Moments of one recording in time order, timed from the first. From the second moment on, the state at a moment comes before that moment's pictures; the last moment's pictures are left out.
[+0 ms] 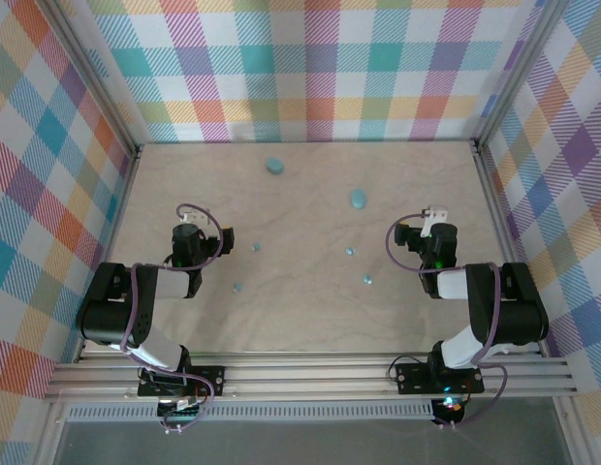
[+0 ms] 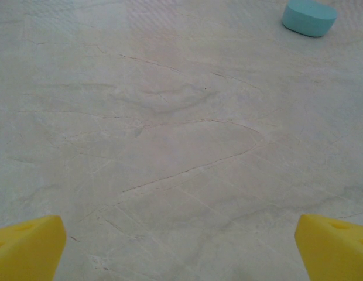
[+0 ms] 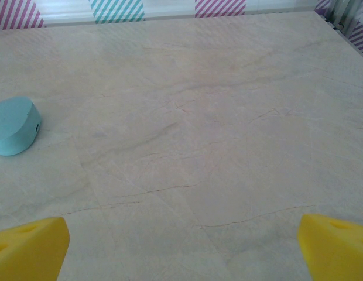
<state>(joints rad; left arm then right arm) -0.08 1.56 0.43 0.68 -0.06 -0.06 0.04 1.54 0.38 0.77 0.06 0.05</state>
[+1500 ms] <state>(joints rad) -0.33 2.43 2.29 -0.79 -0.17 -0.63 0.09 1.32 0.73 0.06 -0.10 0.34</state>
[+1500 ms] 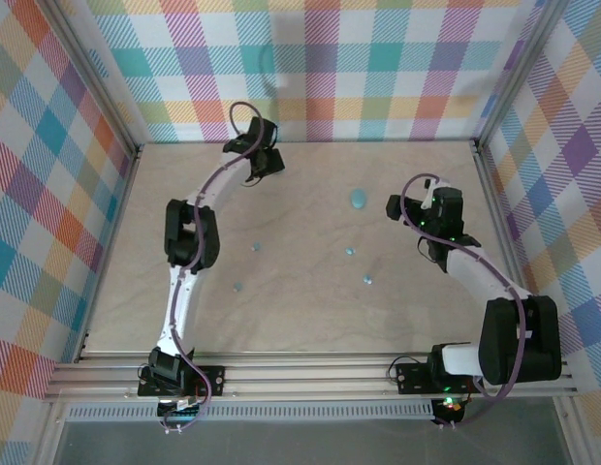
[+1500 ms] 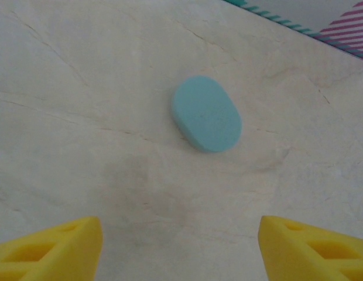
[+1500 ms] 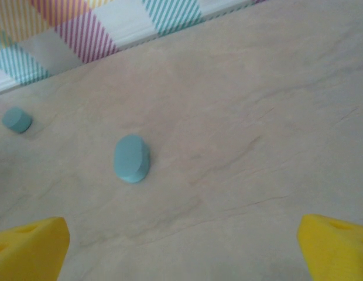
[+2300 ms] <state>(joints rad) -0.34 2.77 2.66 -0.74 -0.26 -0.72 0.13 1.35 0.76 0.03 -0.19 0.39</state>
